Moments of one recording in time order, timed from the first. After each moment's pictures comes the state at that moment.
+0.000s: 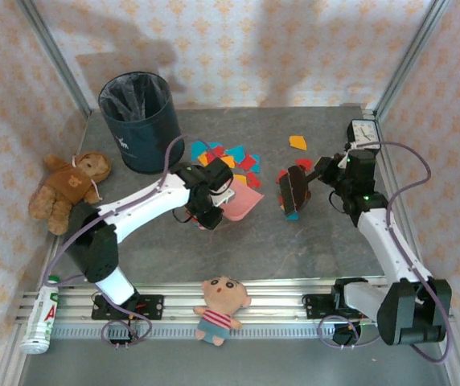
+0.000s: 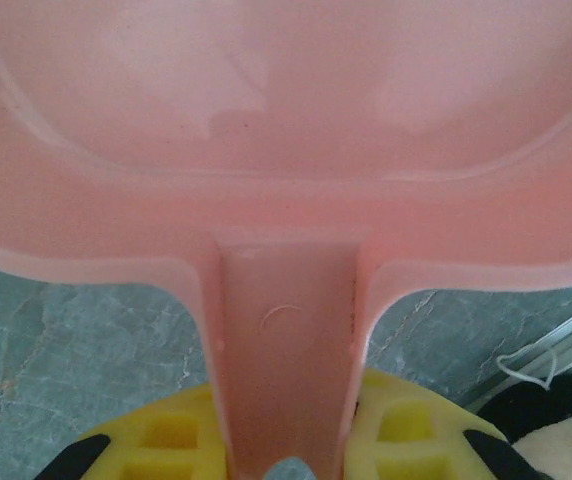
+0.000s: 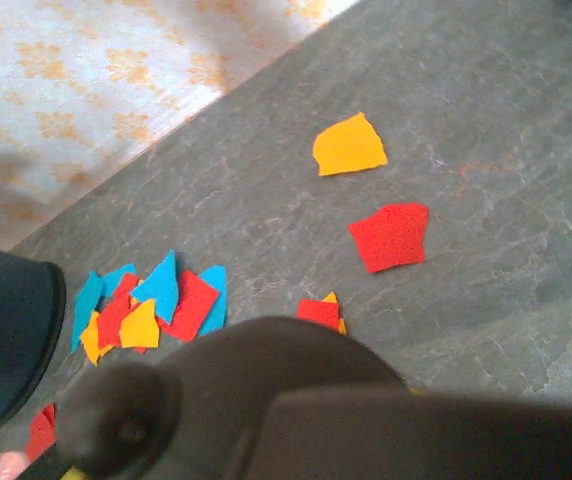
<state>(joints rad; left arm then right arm) -0.71 1.66 1.34 -1.15 0.07 -0.06 0.05 1.09 0.79 -0.22 -0.16 0.54</state>
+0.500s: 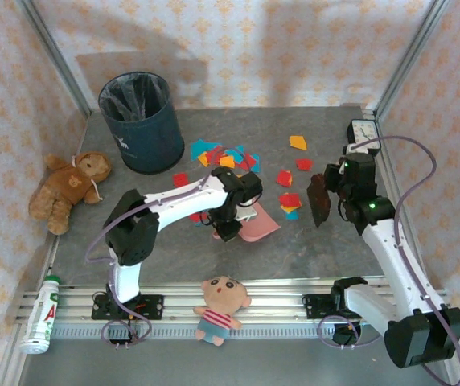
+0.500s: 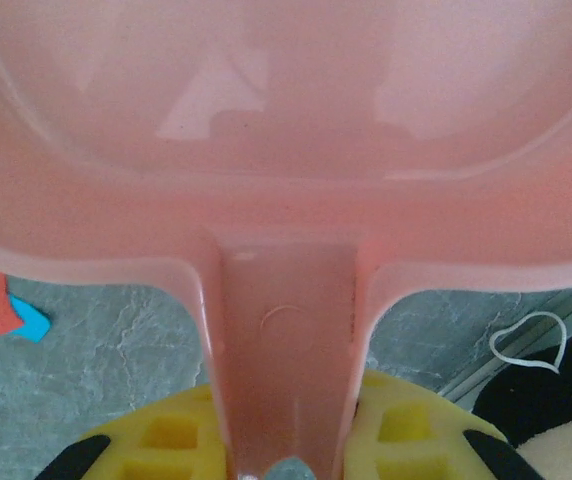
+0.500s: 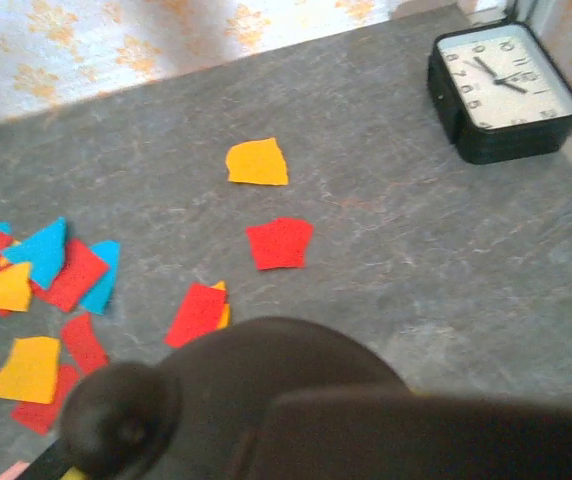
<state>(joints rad) -0.84 1.93 1.55 -1.29 0.06 0.07 0.15 0.96 0.86 -0.49 0.16 0.27</state>
